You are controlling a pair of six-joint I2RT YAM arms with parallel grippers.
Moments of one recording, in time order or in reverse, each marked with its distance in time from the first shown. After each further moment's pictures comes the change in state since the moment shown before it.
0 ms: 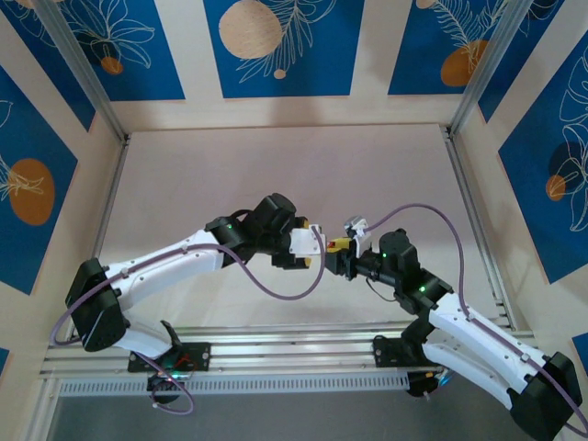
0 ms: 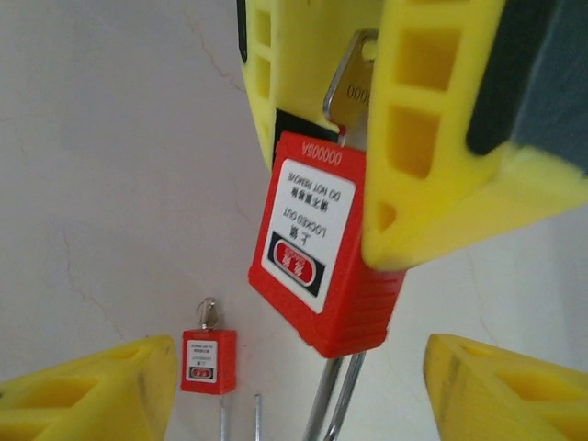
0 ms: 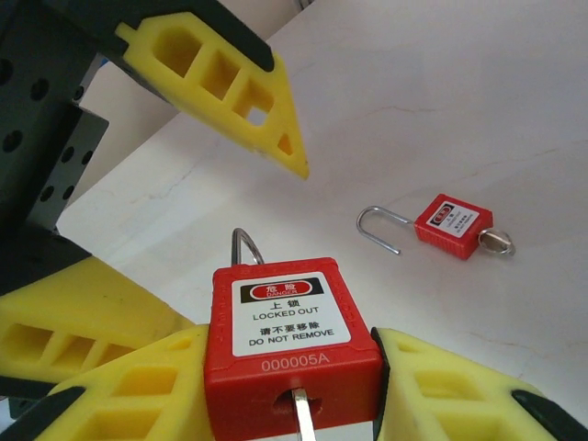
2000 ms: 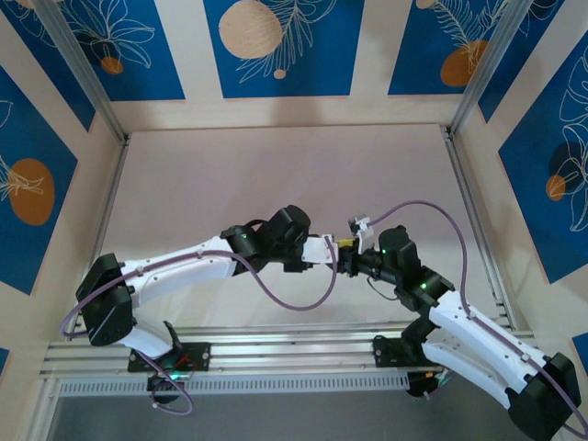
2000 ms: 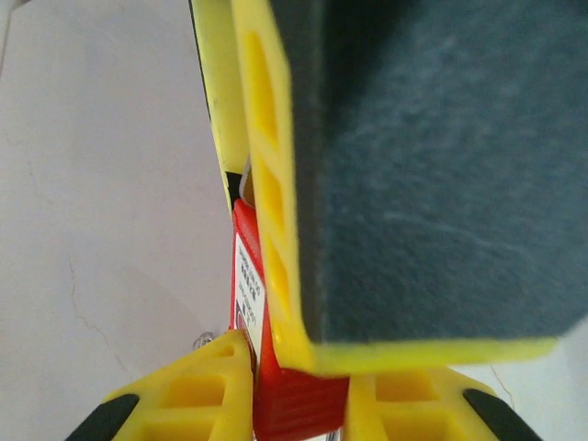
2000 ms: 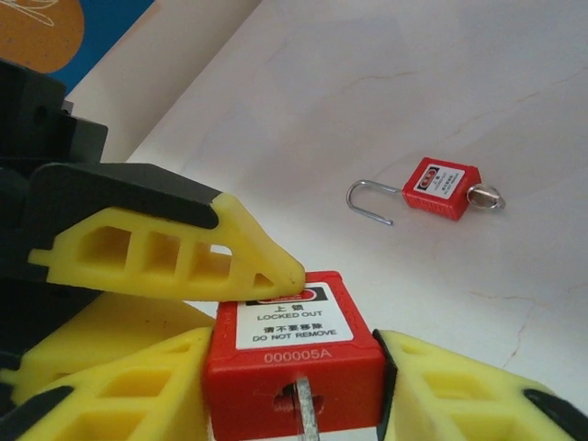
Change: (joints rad) left arm -0.075 0.055 -0.023 0.110 -0.109 -0.023; right arm -0.019 0.008 0.040 -0.087 -0.011 0.132
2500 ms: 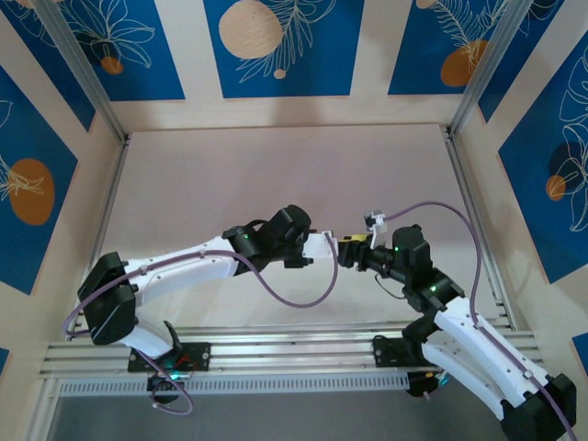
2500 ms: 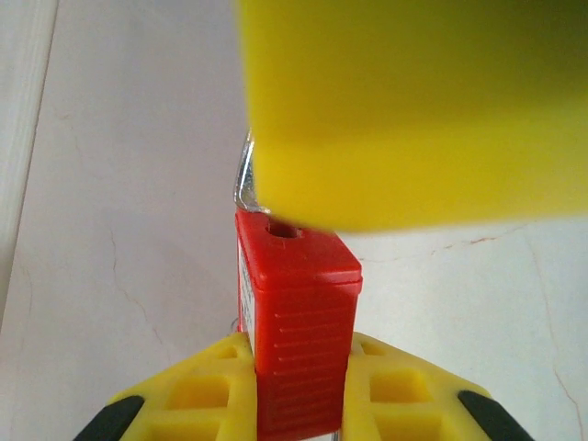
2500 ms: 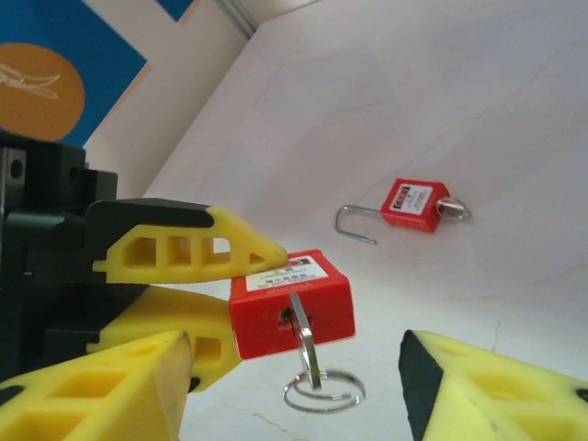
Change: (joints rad) left arm 0.003 0.014 -0.016 0.049 -0.101 0.001; right arm -0.117 -0.082 0.005 -0.056 -0.035 0.107
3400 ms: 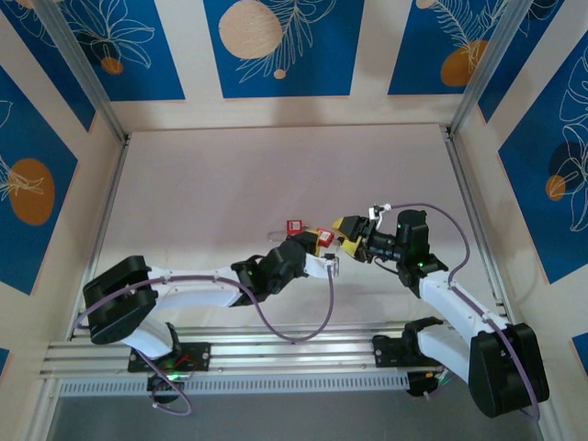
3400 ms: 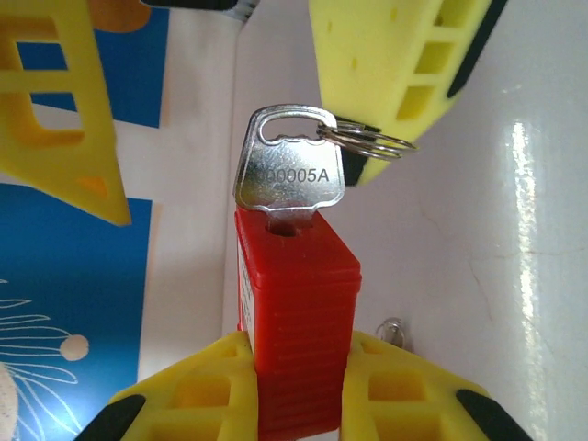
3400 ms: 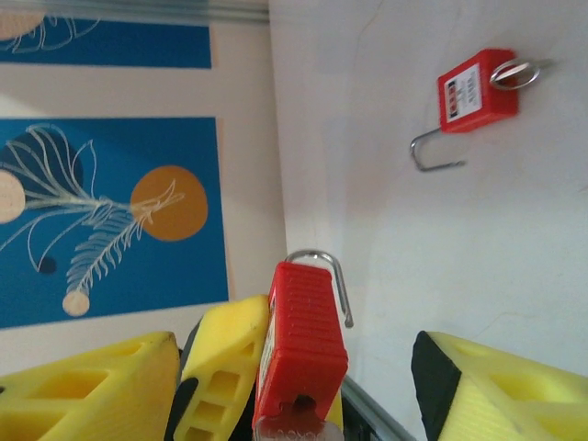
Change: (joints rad) left arm -0.125 0.011 -0.342 0.695 -0.386 0.363; right arm -0.266 0.360 -0.063 0.423 -0.476 0.675
